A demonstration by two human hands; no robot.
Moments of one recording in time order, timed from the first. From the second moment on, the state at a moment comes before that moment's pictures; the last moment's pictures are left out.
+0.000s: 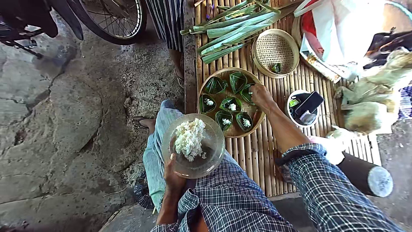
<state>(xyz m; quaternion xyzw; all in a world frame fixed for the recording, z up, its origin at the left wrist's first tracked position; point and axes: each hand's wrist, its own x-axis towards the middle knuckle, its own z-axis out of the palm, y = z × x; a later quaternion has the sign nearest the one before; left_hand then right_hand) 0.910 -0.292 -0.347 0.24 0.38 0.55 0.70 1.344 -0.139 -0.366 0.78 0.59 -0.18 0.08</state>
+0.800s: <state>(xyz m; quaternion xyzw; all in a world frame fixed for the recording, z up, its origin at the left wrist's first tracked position) 0.910 -0.291 -0.345 0.20 0.38 0.56 0.70 1.324 -0.243 -0.356 0.91 0.40 -0.09 -0.03</state>
